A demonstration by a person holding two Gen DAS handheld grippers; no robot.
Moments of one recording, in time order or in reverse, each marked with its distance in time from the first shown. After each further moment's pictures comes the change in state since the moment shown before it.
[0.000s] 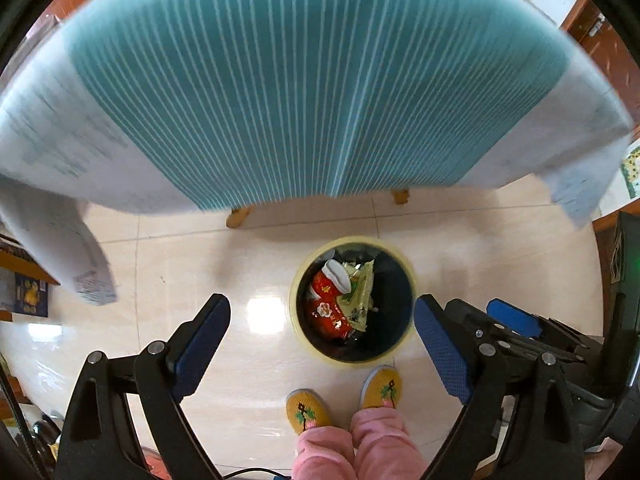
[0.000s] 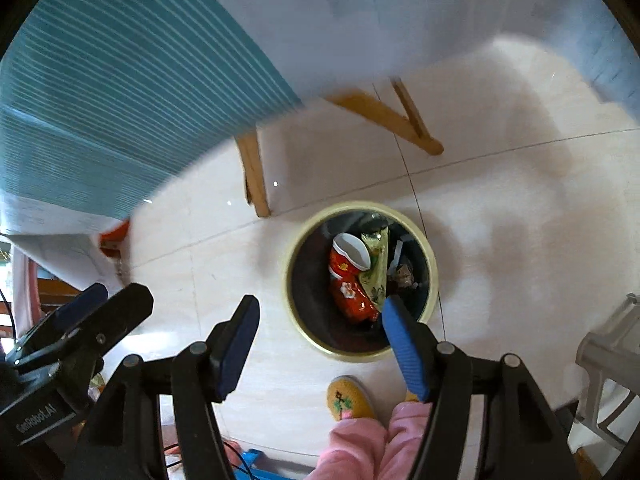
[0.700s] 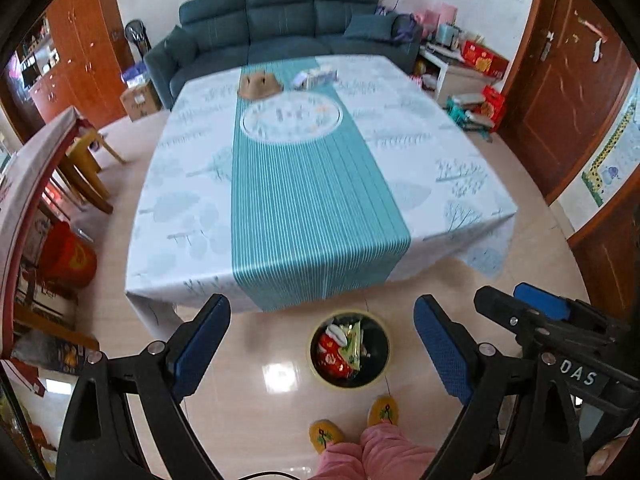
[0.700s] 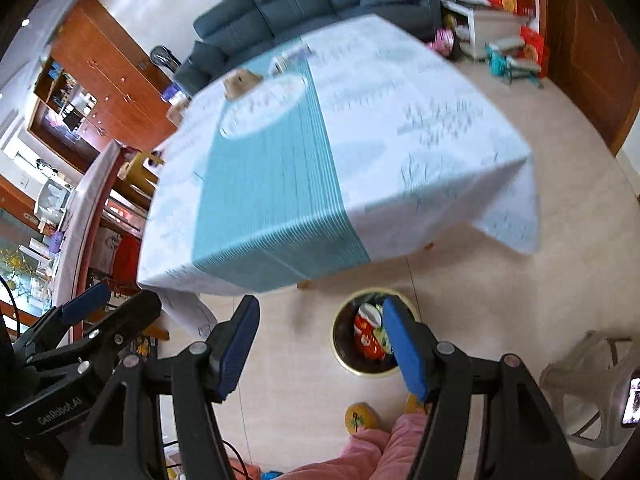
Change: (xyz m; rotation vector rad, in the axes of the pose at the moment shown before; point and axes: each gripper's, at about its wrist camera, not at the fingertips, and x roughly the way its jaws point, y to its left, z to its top) left arm -0.254 -0.017 0.049 0.111 -0.254 0.004; right arm -0.256 0.096 0.014 -0.066 -0.271 -0.010
